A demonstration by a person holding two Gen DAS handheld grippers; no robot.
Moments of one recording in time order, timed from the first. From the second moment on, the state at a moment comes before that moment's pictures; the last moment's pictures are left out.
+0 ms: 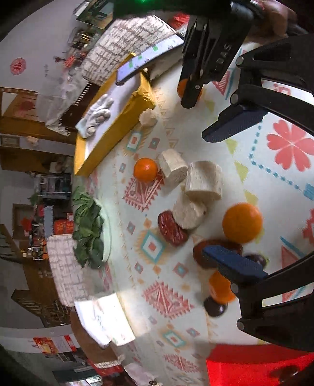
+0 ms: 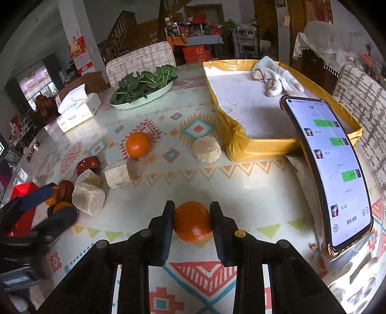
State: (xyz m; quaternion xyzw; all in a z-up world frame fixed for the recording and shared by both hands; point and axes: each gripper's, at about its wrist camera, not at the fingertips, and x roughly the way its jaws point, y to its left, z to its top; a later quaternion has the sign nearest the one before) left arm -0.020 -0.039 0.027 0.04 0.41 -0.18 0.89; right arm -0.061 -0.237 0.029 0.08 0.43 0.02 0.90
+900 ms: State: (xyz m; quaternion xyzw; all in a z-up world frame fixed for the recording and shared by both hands) left arm -0.103 0.115 0.090 -0.12 0.31 -0.09 0.94; right arm -0.068 -0.239 0.036 0.21 0.39 0.18 0.88
